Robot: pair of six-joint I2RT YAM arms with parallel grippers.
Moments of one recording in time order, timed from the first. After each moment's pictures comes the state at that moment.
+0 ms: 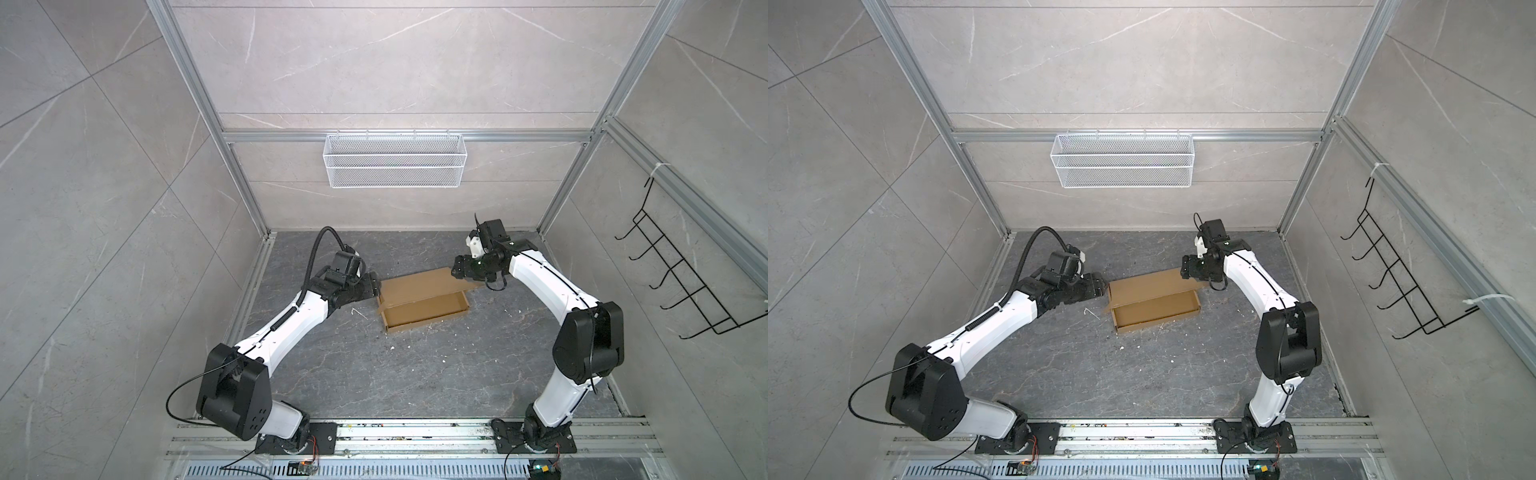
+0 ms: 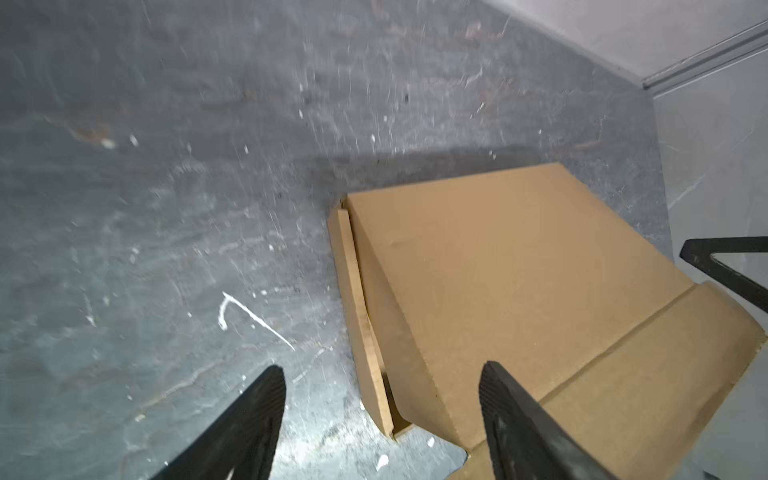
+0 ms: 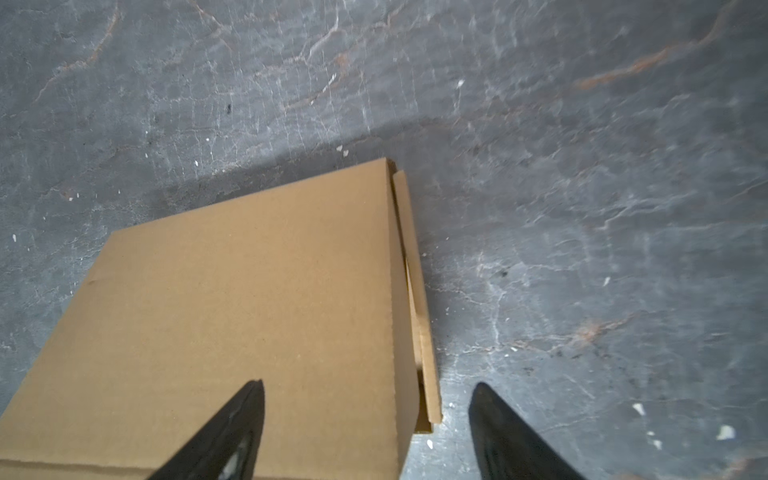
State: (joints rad) left arm -0.46 1.46 1.11 -0.49 0.10 -0.61; right arm 0.25 1.78 1.53 -0.83 -0.17 0.25
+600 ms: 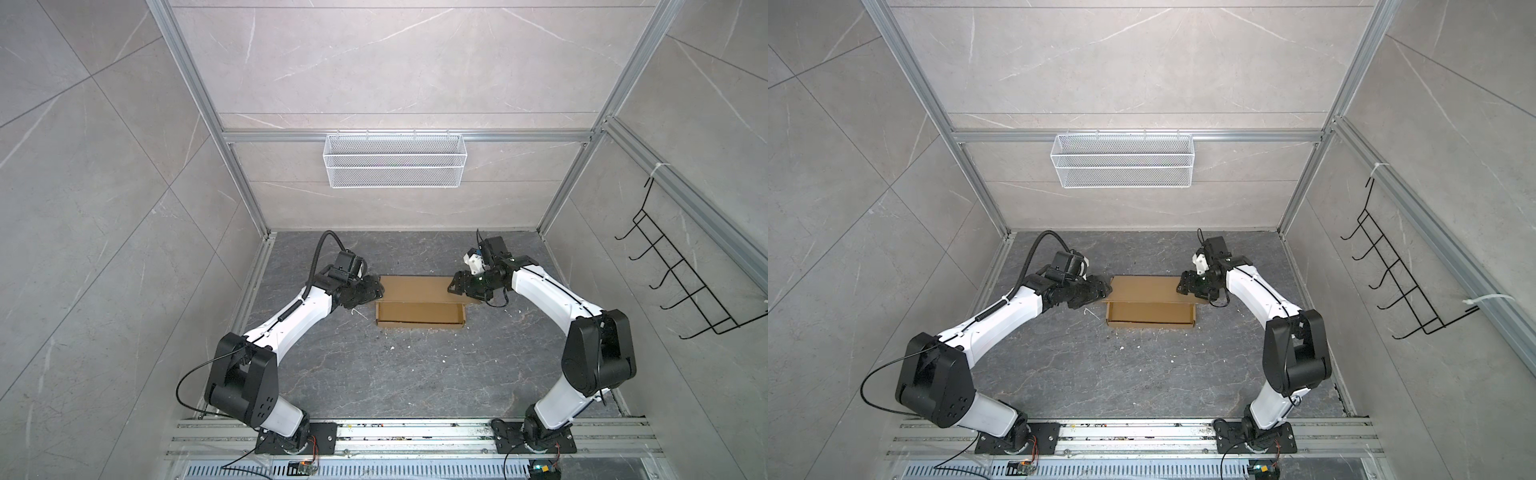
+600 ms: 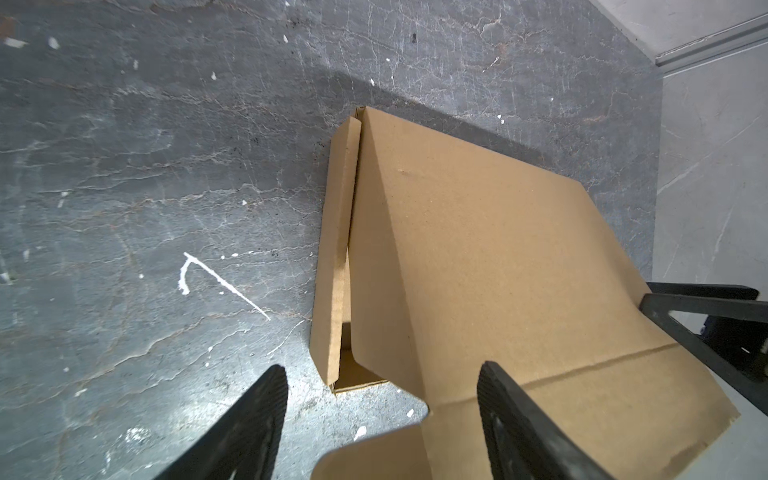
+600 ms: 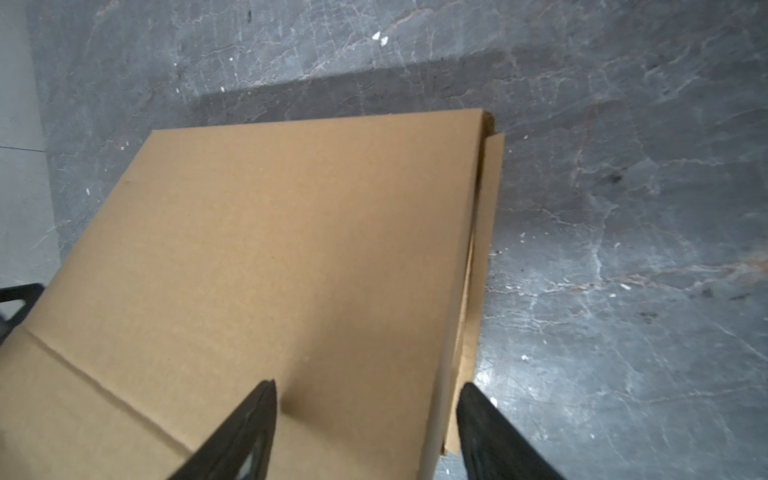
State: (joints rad) left arm -0.45 1.52 1.13 -0.53 0.19 -0.66; right arm 0.25 1.69 1.31 -0.75 -0.36 0.33
